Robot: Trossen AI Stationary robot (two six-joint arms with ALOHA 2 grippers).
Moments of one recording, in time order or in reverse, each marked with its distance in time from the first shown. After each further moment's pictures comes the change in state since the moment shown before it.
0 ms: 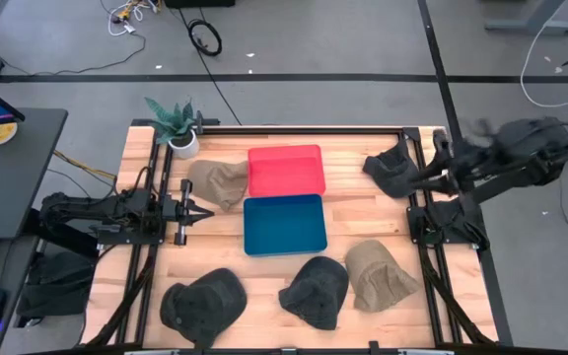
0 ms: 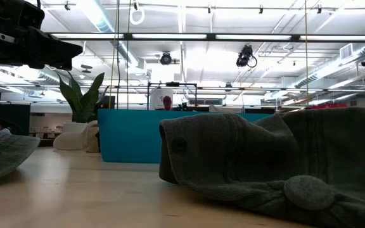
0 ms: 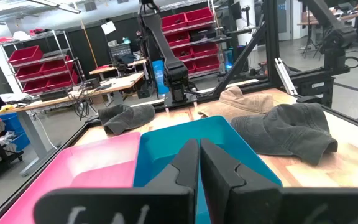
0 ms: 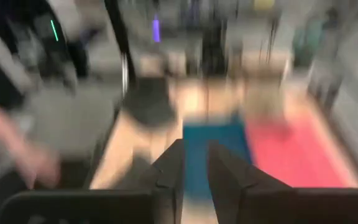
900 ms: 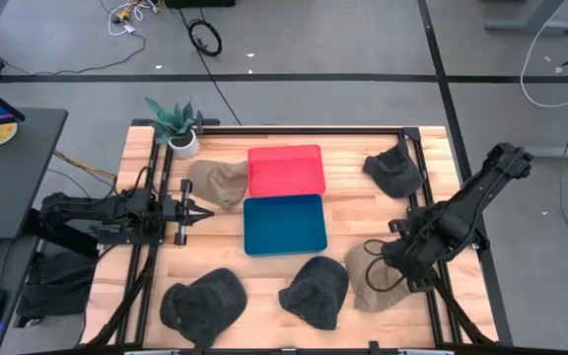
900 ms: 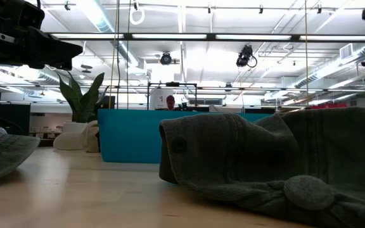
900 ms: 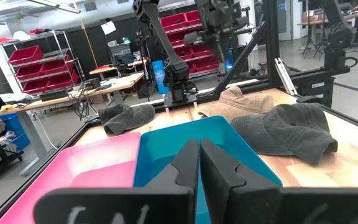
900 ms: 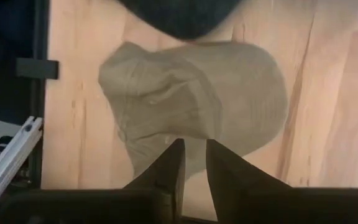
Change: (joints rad) left arm 0.000 0.000 0.000 0.000 0.000 0.000; right arm 0.406 0.275 -0.578 0.036 -0.089 0.415
